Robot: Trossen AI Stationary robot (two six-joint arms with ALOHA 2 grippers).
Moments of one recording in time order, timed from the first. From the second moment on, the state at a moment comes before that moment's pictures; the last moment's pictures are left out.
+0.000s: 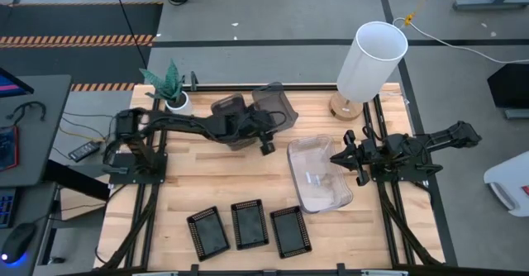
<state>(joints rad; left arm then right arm) 0.13 1.78 1.20 -0.05 -0.32 0.04 0.22 0.18 0.01 0.28 0.11 0.10</state>
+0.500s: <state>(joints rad) 0.23 1.94 1.29 0.05 -0.17 0.05 0.22 0.19 0.01 0.29 0.10 0.10</state>
